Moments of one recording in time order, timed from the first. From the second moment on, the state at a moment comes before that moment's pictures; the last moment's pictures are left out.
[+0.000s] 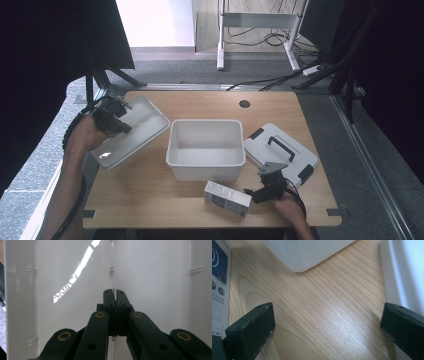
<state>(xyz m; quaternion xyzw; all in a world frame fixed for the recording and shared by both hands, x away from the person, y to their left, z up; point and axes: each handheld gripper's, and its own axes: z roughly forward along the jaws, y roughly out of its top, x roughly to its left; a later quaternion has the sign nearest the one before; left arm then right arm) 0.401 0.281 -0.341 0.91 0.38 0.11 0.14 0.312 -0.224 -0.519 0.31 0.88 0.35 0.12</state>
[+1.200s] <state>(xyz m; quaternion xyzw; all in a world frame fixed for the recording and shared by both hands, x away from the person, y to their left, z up) 0.387 0.306 -0.479 0.89 0.43 0.07 0.15 0.312 -0.224 -0.519 0.31 0.88 0.35 0.12</state>
